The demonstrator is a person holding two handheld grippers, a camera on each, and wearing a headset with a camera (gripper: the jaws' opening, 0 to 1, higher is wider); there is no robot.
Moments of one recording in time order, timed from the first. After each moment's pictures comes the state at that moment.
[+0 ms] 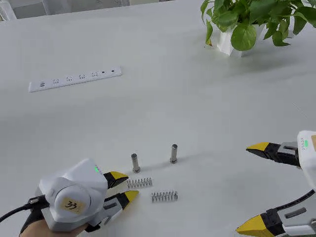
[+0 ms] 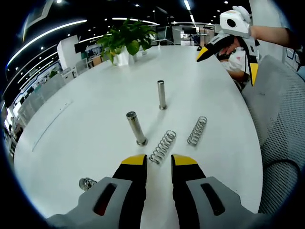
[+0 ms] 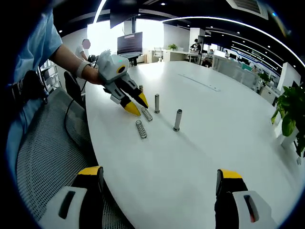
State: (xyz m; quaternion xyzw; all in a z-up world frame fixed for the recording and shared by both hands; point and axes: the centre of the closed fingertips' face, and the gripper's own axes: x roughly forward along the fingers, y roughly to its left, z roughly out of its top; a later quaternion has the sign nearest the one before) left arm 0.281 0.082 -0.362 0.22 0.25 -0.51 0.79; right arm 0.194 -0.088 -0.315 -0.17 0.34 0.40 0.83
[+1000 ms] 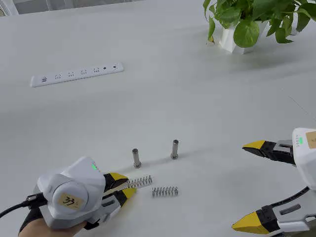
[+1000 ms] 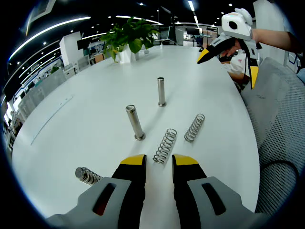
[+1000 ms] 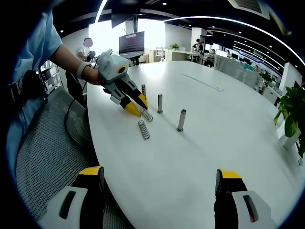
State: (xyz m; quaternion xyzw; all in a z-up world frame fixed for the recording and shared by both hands) left arm 0.274 0.087 -0.363 0.21 0.26 -0.51 0.79; right arm 0.192 -0.081 -0.317 -0.17 0.34 0.41 0.83
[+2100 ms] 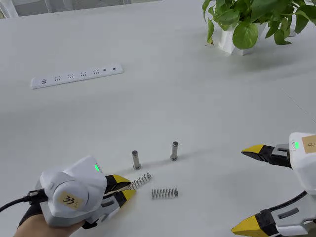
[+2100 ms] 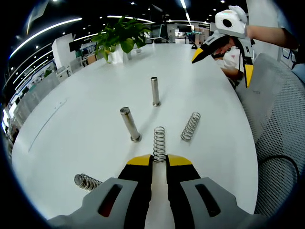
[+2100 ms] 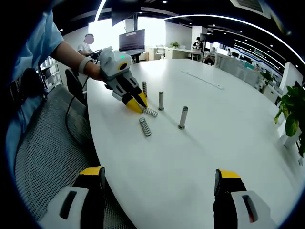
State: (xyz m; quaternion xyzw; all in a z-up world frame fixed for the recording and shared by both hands) left arm 0.271 0.085 -0.365 0.22 0.26 -0.53 0.77; right arm 0.189 -0.080 -0.322 -0.17 0.35 0.41 0.82
